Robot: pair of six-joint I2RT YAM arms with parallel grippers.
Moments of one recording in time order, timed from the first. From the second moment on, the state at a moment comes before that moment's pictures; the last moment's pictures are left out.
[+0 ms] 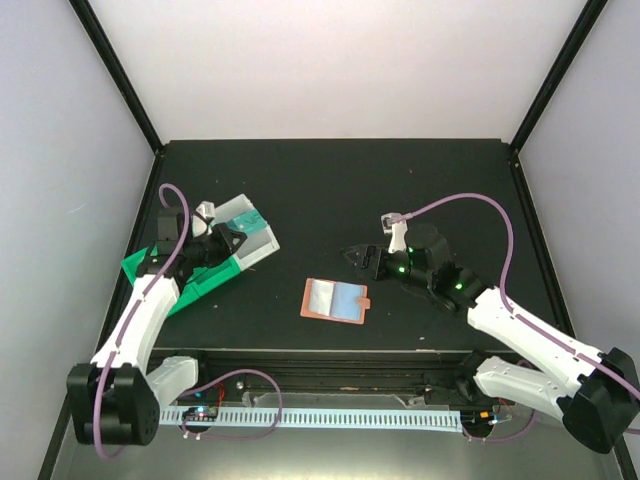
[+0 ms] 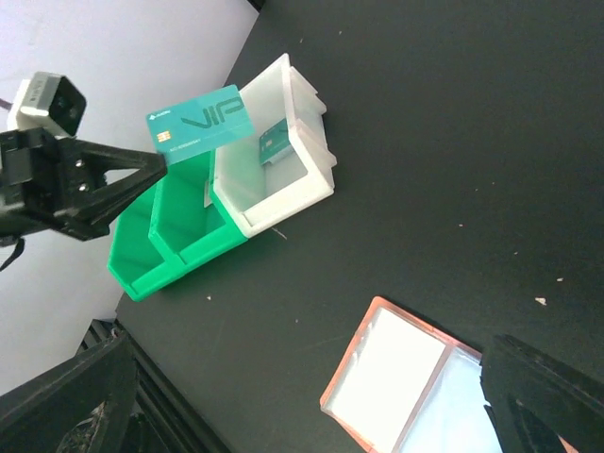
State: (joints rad) left arm -0.01 1.01 0.69 -0.36 0.57 -0.70; right arm 0.72 1.01 0.71 -0.16 -0.21 0.68
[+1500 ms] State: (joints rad) left arm 0.11 1.58 0.95 -0.39 0.42 -0.59; right arm 0.72 1.01 0.69 -0.09 -0.20 0.67
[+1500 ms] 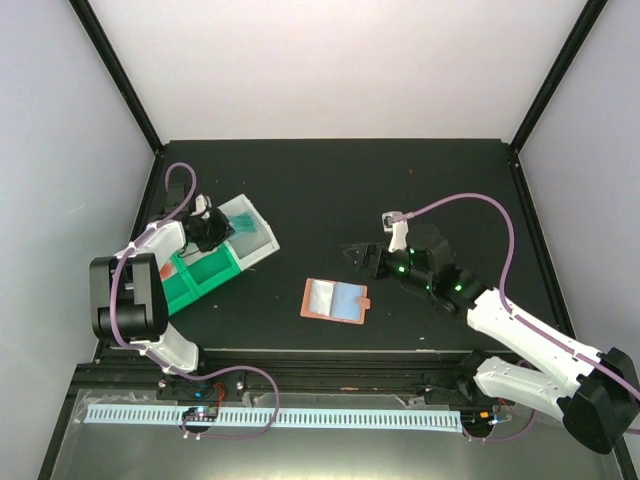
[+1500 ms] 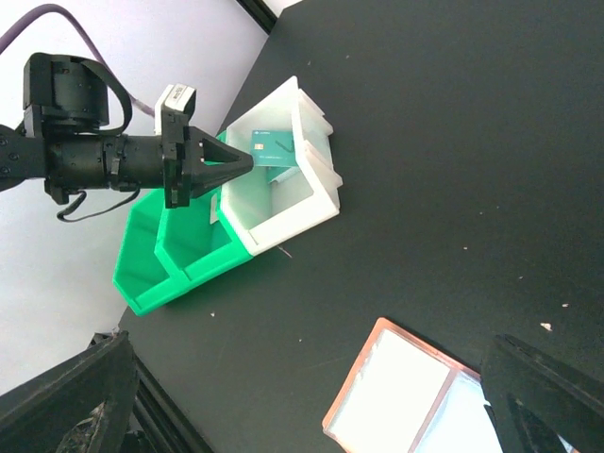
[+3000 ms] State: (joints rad) left arm 0.11 1.60 0.98 -0.29 0.34 -0.66; right arm 0.72 1.06 0.69 -0.15 -0.18 0.65
